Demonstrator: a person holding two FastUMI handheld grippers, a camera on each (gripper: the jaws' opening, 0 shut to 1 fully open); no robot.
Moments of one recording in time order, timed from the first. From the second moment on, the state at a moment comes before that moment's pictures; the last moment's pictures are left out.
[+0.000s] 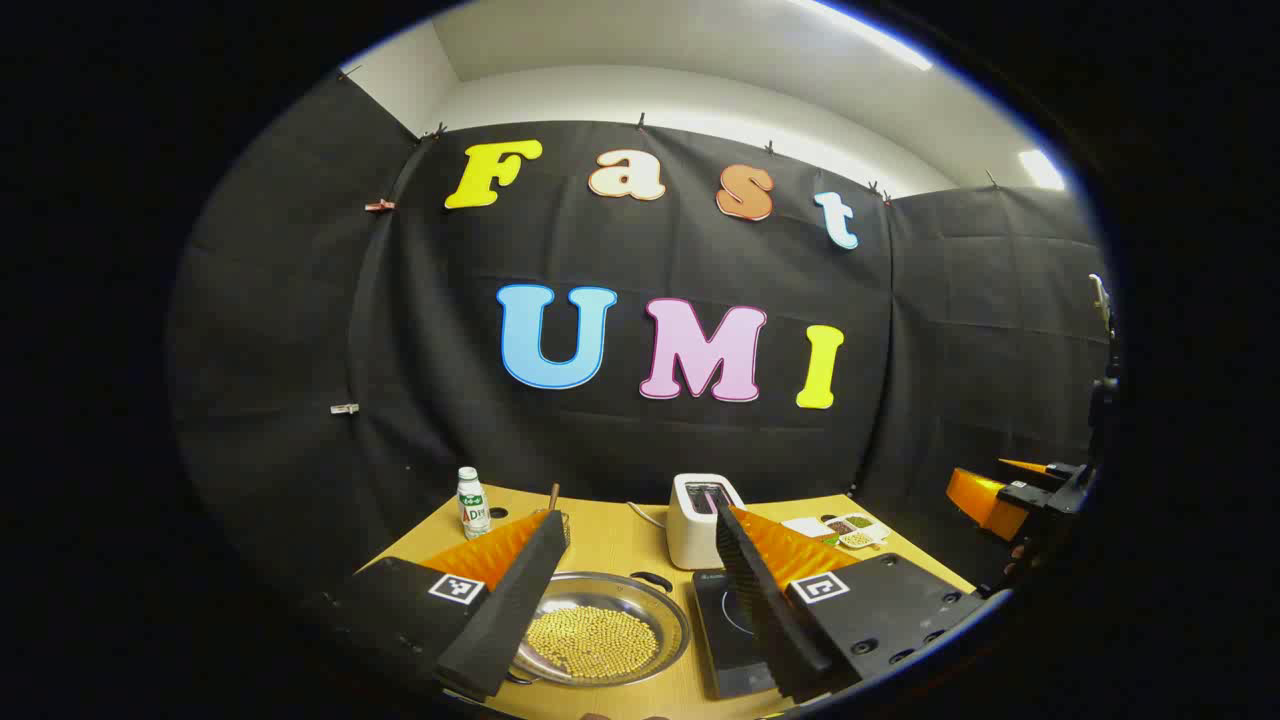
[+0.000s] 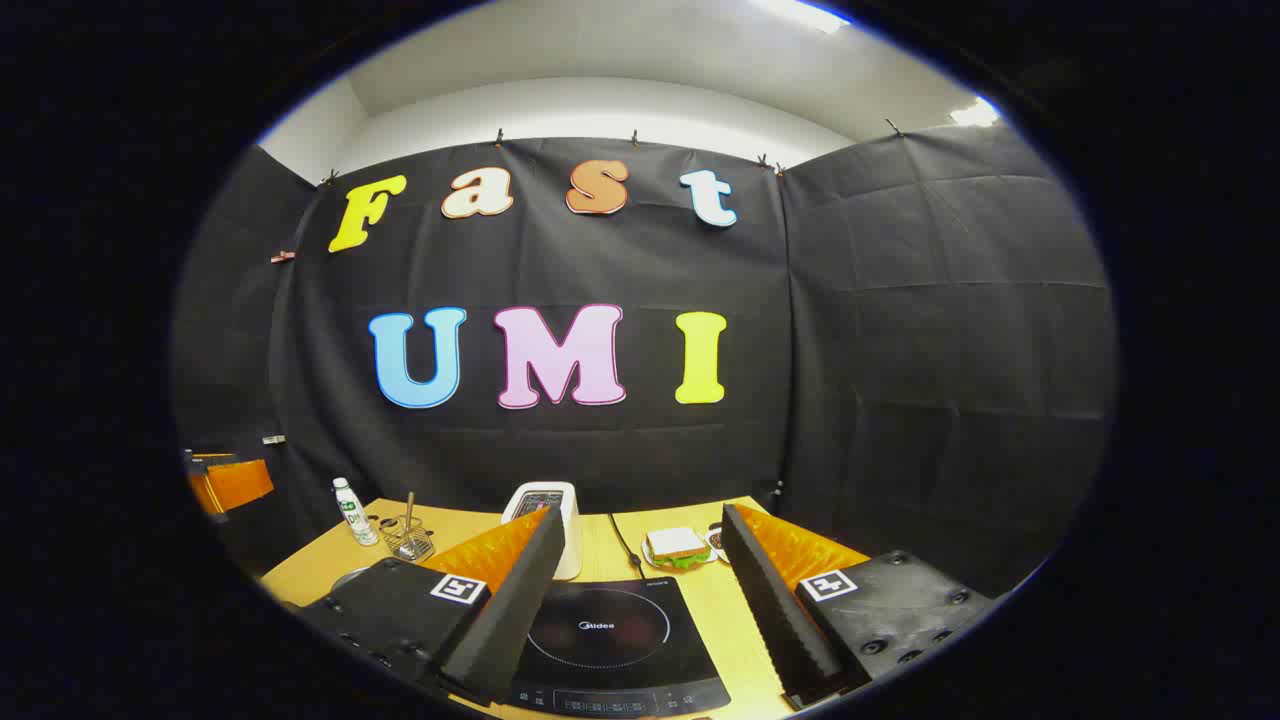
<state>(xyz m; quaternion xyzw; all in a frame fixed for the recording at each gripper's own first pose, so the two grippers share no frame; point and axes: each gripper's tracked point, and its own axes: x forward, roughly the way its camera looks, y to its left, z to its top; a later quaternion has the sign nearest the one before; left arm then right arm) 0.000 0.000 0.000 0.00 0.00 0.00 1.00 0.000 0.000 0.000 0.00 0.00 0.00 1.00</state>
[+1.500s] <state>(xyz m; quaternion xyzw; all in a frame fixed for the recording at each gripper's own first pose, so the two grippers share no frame) -0.011 0.020 -0.029 0.00 0.04 -0.02 1.00 -0.028 0.021 -0.008 0.00 0.01 0.02 1.00</state>
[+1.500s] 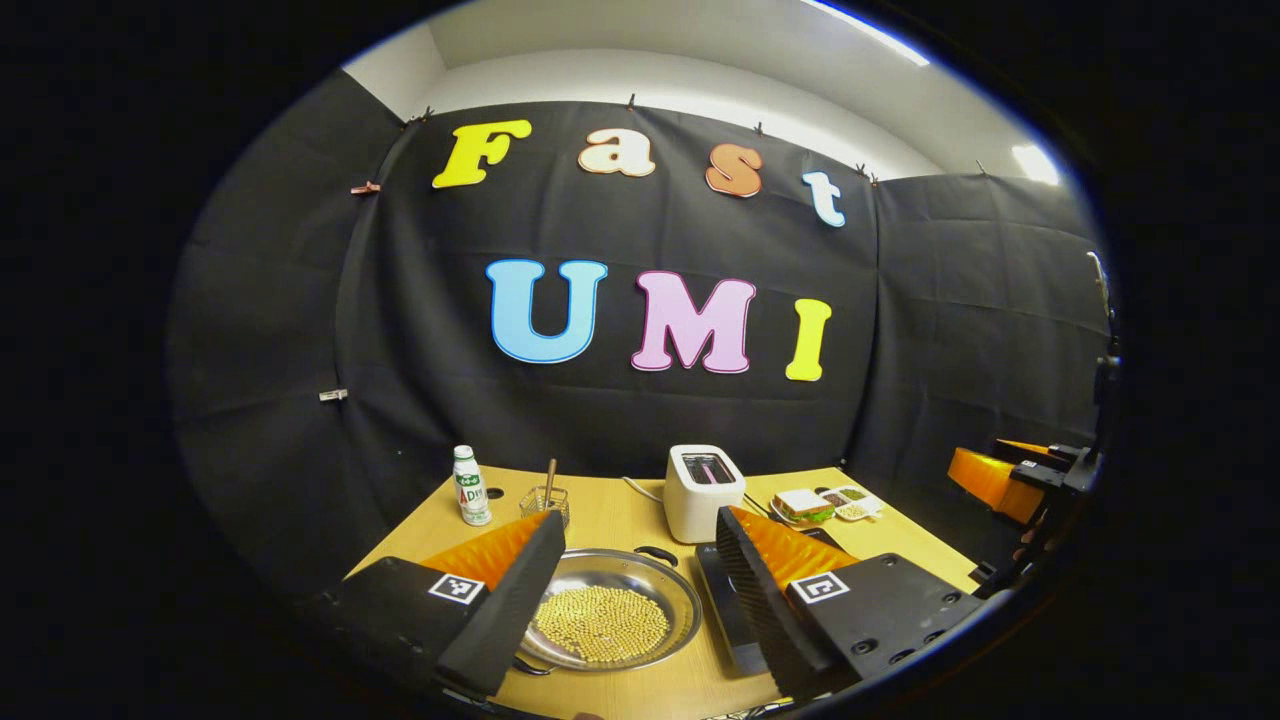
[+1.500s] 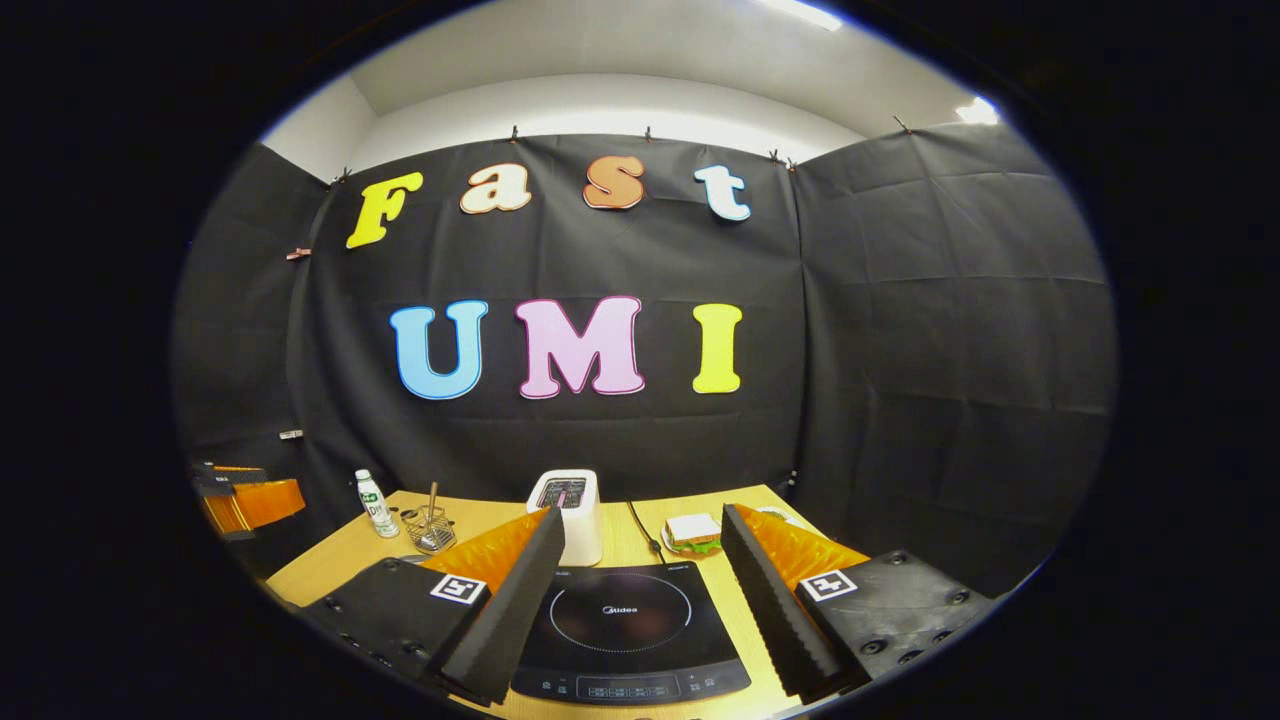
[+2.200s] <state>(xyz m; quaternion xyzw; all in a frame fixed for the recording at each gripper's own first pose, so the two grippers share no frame) -0.009 0.061 -0.072 -0.03 0.13 -0.04 0.99 -0.036 0.026 -0.021 0.00 0.03 0.03 1.00</state>
